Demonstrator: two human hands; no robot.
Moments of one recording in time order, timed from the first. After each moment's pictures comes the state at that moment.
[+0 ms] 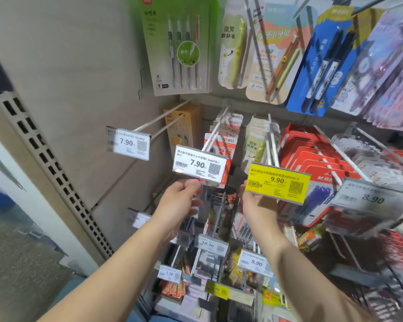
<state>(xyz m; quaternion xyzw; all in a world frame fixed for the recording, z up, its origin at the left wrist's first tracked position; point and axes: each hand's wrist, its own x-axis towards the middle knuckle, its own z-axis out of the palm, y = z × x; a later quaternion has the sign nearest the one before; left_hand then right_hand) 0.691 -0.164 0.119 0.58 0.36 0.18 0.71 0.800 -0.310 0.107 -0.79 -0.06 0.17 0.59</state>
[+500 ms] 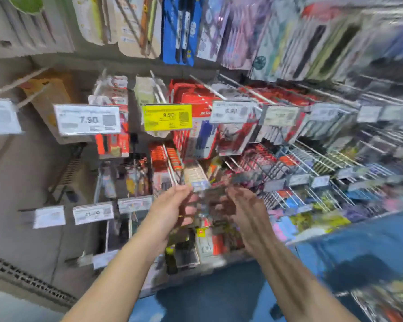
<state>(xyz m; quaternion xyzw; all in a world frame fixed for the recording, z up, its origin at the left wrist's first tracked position) 0.662 -0.315 0.100 0.55 0.19 -0.06 0.81 0.688 -0.484 0.109 -0.70 0.11 0.07 0.71</state>
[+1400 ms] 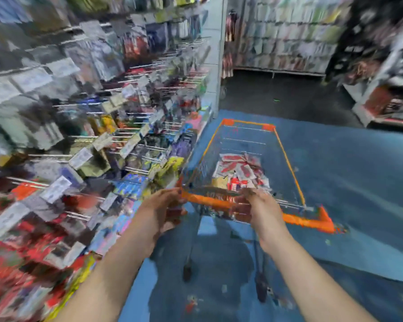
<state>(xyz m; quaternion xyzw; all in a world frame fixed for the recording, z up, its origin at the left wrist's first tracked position) 0.614 -0.900 0.123 0.64 -0.07 -0.43 0.63 0.460 -1.050 0.084 -0.50 0.44 -0.30 0.68</state>
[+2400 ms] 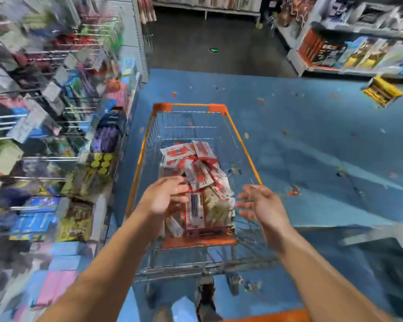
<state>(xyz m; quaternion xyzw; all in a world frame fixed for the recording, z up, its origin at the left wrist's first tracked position) 0.742 -1.273 0.013 0.63 -0.13 -0.57 0.51 0.518 -1.346 -0.001 -0.42 0.60 -0.31 0.61</state>
